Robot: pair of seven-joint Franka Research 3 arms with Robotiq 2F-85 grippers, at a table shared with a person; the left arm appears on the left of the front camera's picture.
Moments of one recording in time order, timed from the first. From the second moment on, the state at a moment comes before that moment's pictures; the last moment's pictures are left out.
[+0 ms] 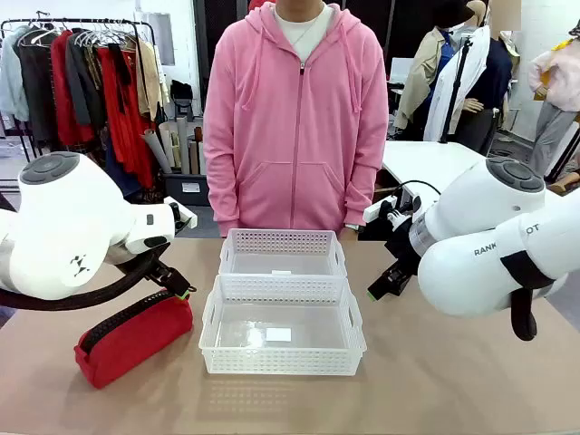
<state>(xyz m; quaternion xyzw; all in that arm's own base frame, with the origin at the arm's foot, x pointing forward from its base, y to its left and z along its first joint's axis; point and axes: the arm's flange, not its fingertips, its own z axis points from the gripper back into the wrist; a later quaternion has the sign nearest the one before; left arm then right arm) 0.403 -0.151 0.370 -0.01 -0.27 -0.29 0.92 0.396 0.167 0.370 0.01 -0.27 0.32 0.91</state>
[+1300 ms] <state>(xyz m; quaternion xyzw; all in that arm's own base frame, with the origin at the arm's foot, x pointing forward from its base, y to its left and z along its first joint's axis) 0.403 -0.151 0.370 -0.01 -0.27 -0.29 0.92 0.395 0.167 0.370 0.01 -0.27 0.32 0.91</state>
